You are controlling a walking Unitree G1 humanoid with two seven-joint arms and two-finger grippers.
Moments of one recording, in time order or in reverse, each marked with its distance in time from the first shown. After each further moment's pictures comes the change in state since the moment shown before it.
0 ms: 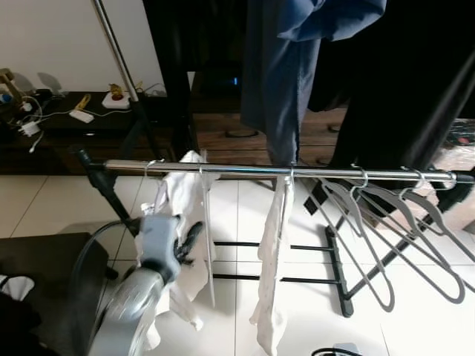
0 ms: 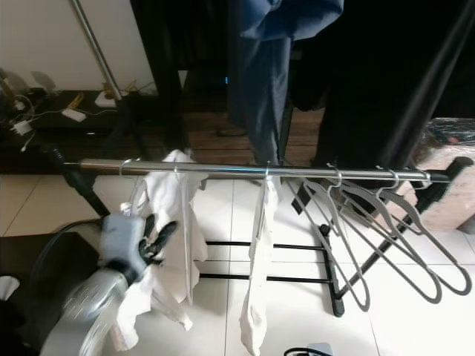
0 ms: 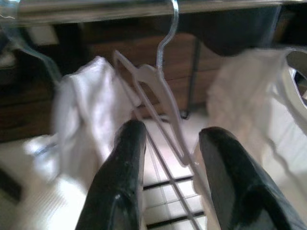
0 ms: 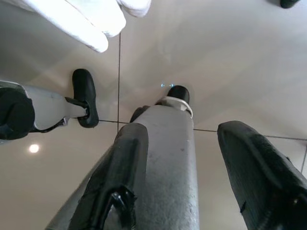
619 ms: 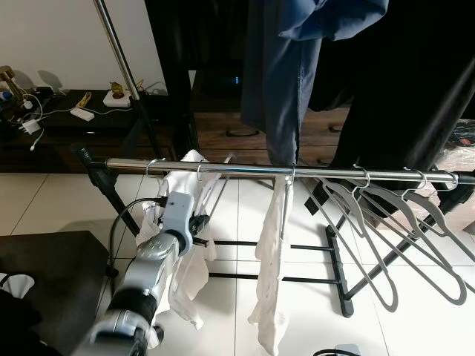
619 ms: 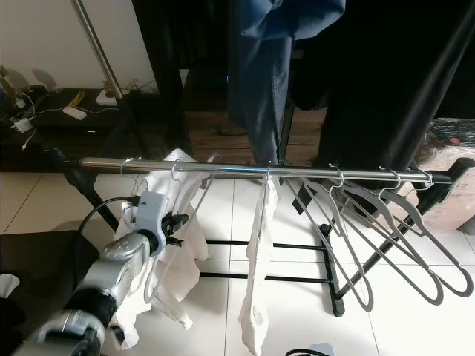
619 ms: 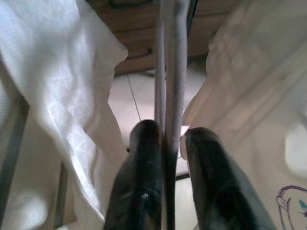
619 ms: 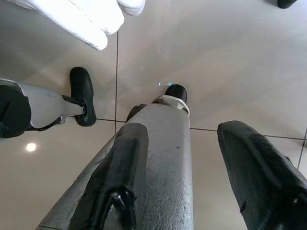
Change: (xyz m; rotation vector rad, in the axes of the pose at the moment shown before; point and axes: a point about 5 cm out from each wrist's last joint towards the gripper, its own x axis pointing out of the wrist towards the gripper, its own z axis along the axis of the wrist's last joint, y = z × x) left arm 0.096 0.003 -0.028 -0.034 0.232 -0.099; right arm -0.001 -0.002 -0.001 -0.001 -0.004 -0.004
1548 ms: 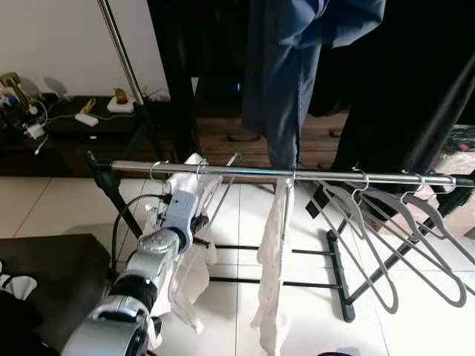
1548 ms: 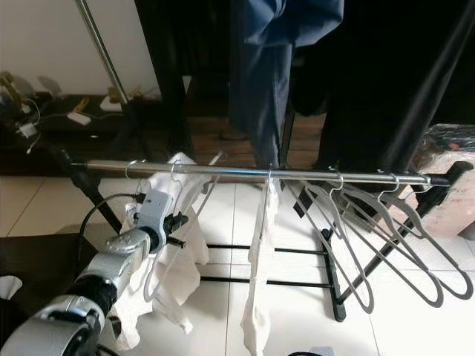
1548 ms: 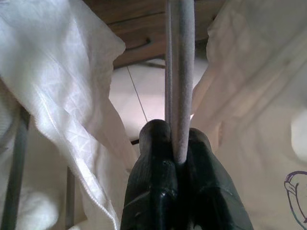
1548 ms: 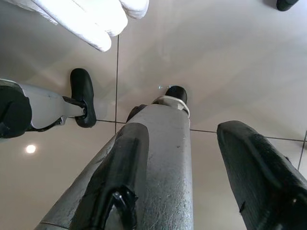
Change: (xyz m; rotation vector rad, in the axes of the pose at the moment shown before) left arm 0.015 0.002 0.002 0.081 0.109 -0.042; right arm -0.001 -0.001 -0.005 0.000 0.009 -0.002
